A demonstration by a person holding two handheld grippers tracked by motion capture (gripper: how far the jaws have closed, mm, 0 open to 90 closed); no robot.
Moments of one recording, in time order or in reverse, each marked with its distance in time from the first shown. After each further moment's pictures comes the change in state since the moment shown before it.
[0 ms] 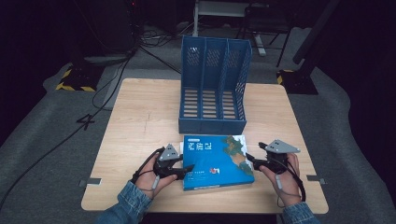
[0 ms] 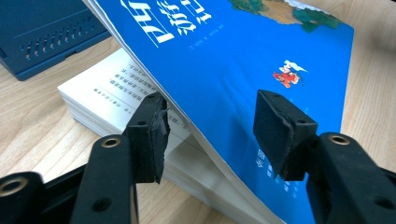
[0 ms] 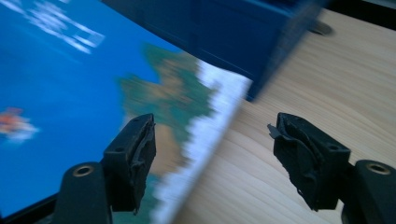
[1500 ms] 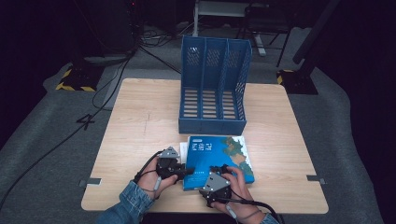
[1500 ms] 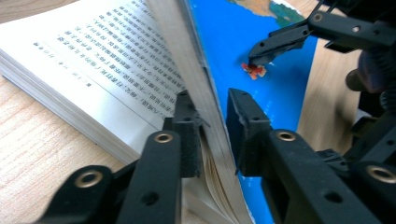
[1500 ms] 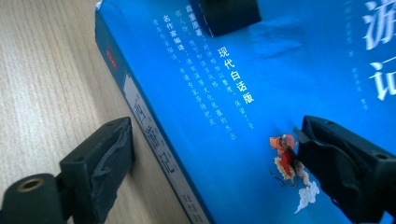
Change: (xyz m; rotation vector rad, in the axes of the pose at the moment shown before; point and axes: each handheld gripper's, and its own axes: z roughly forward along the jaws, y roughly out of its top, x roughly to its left) left arm -0.002 -0.005 0.002 0.045 -0.149 -0.193; right arm 0.158 -0.002 0.056 0.143 0.144 -0.535
